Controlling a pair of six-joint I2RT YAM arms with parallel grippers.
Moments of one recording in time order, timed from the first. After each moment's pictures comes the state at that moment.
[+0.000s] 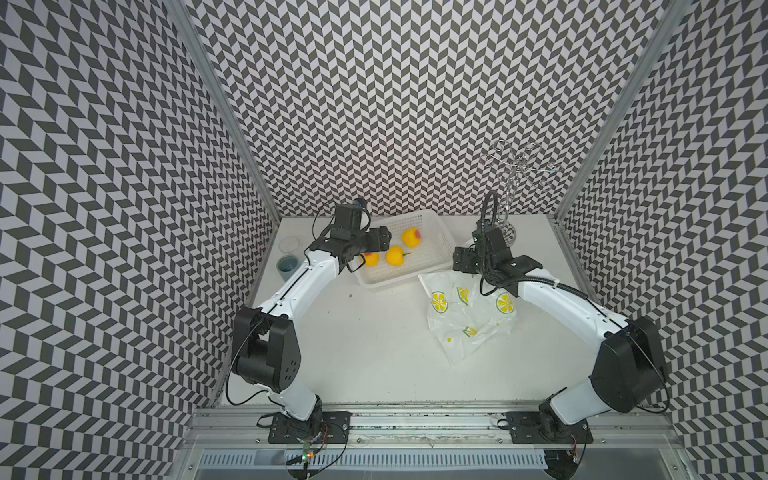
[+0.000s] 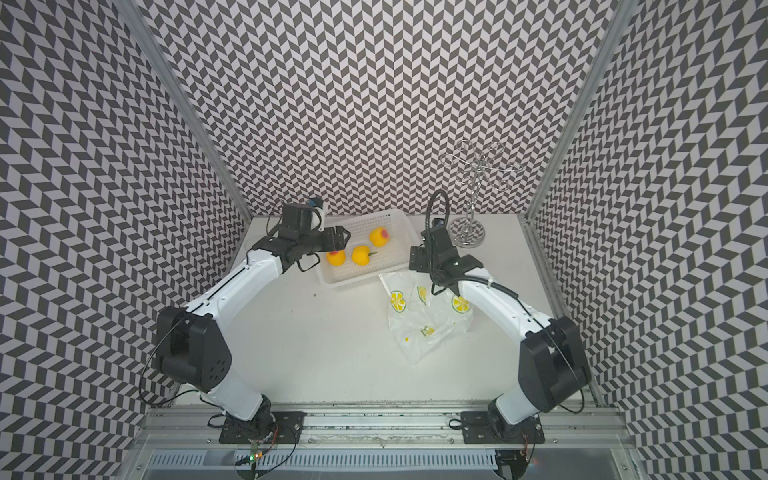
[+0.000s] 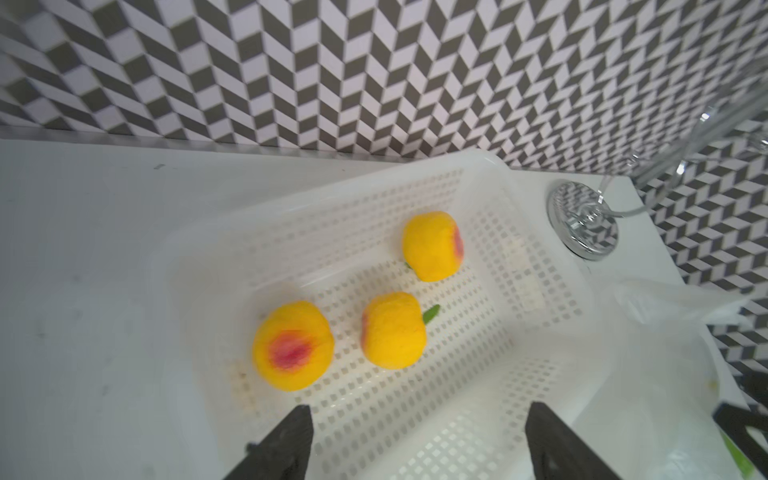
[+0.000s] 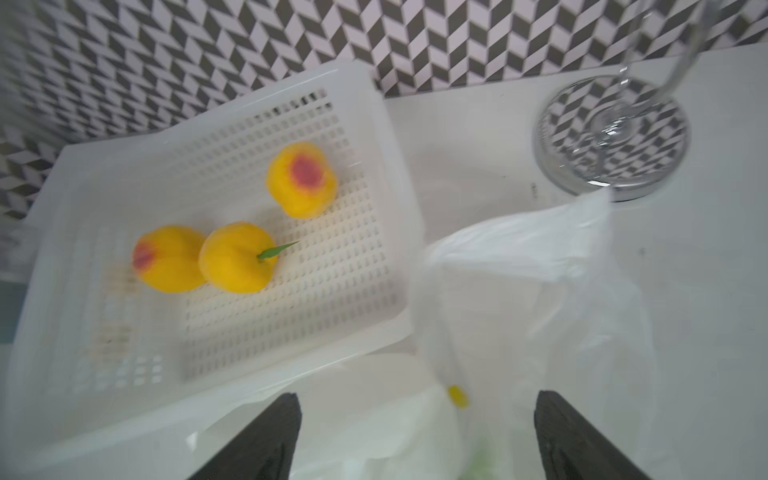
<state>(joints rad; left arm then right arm) -0.34 1.64 1.41 -0.39 0.18 -0.31 0.43 1.52 1.23 -0.43 0.23 0.44</state>
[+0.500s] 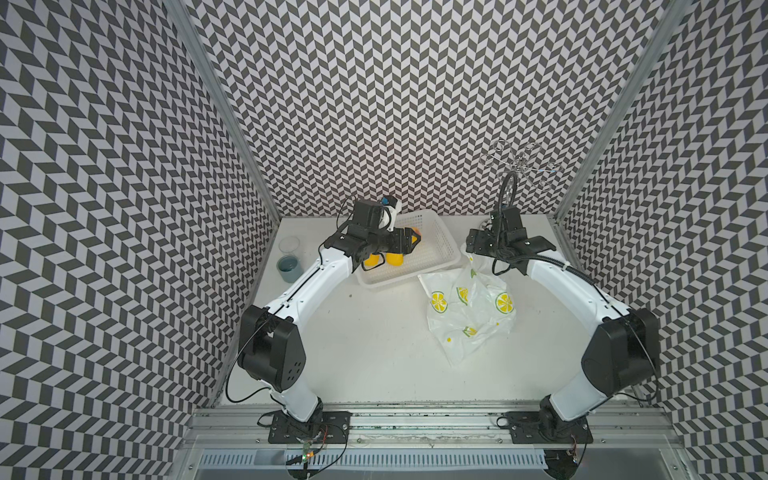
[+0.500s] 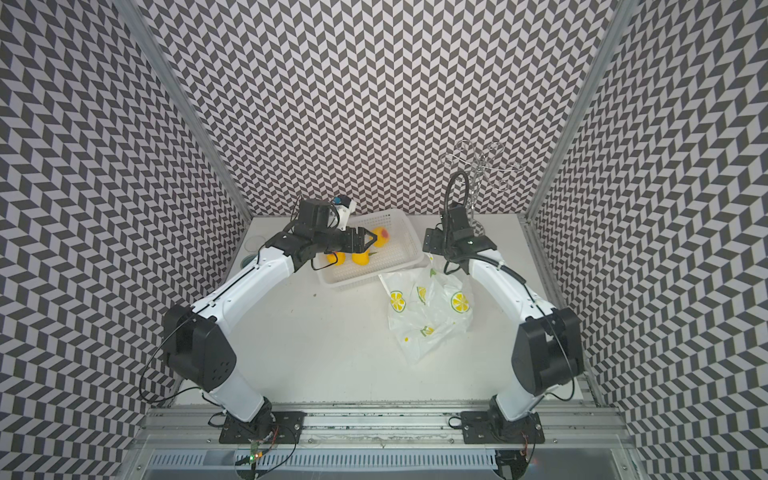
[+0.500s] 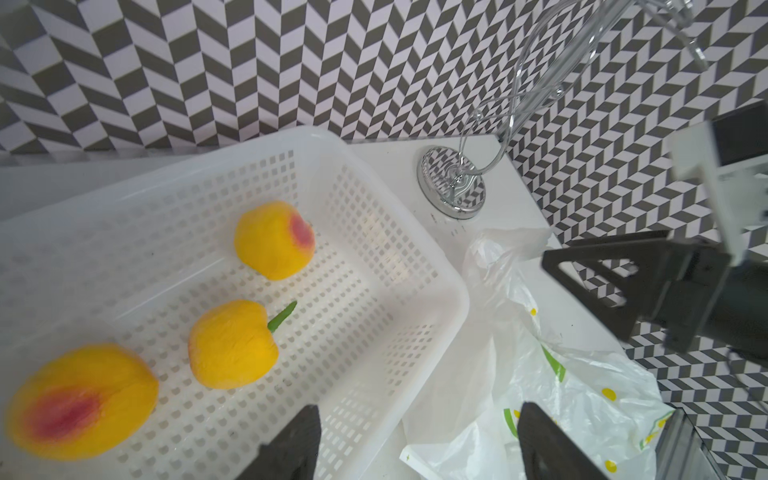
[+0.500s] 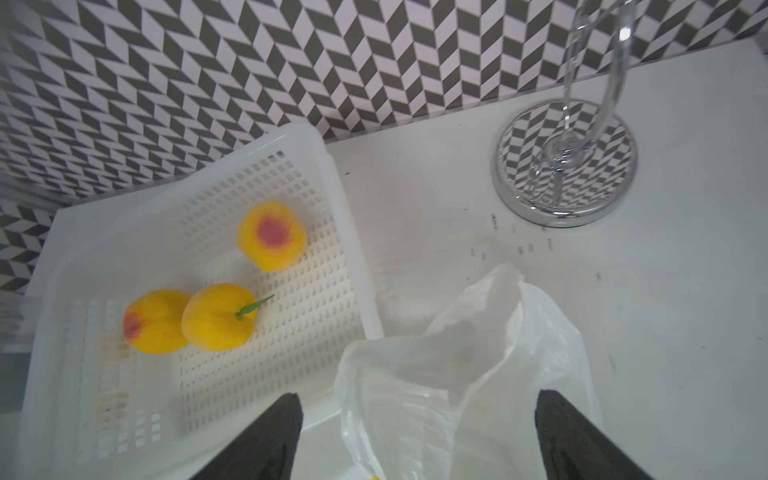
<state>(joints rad) -0.44 1.67 1.53 -0.43 0.38 -0.29 0.34 1.65 1.41 -0.52 0.09 0.45</state>
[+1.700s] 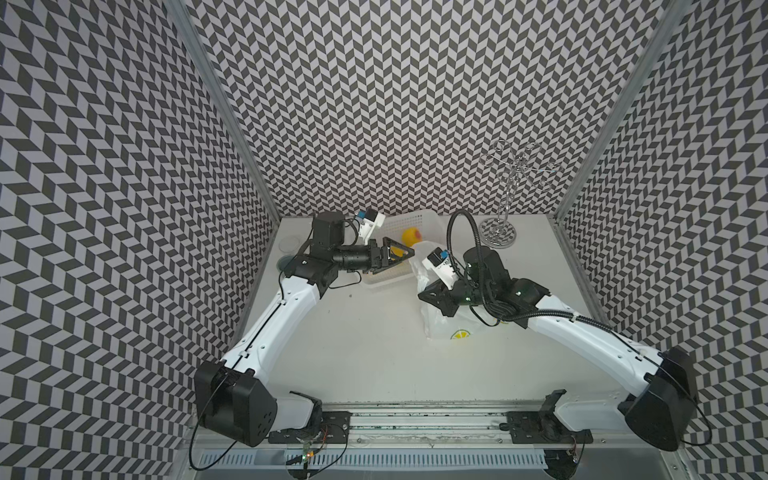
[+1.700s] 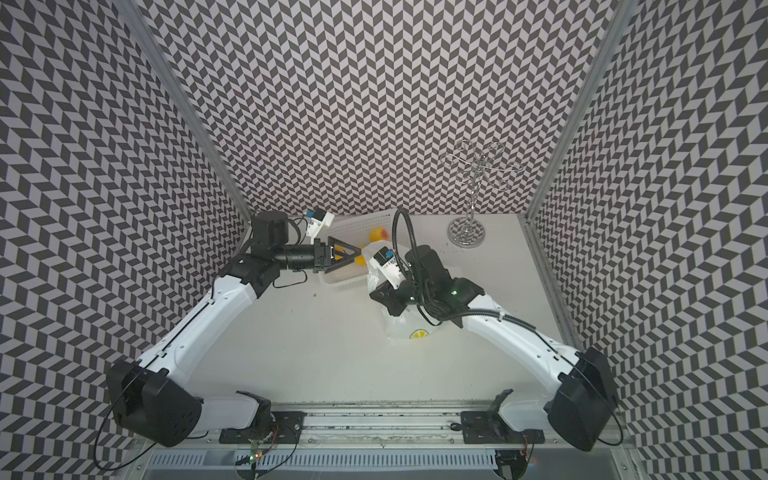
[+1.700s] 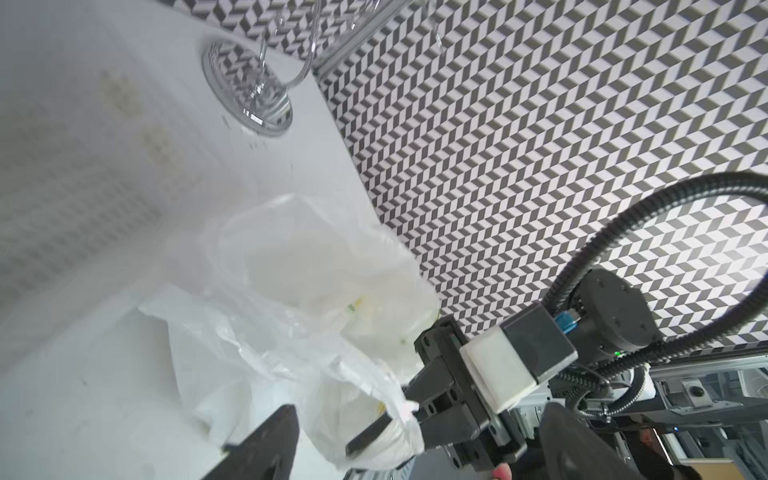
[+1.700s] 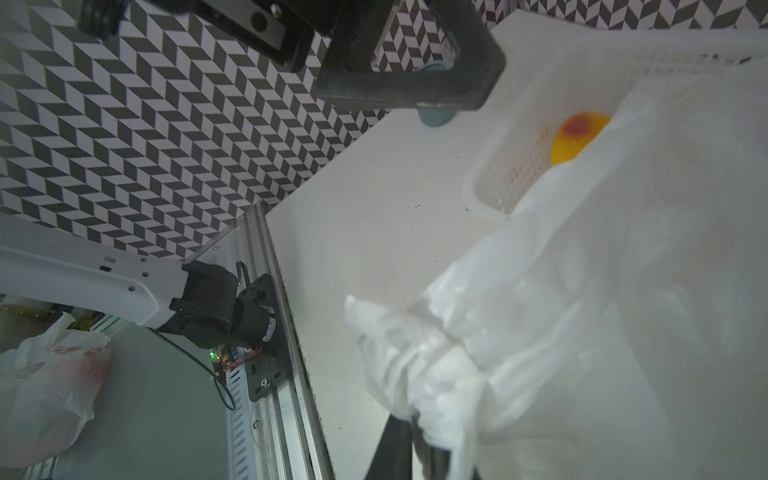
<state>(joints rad) -0.31 1.35 1.24 -0.38 1.00 -0.62 0.72 1.34 1.11 -0.38 -0.47 0.08</state>
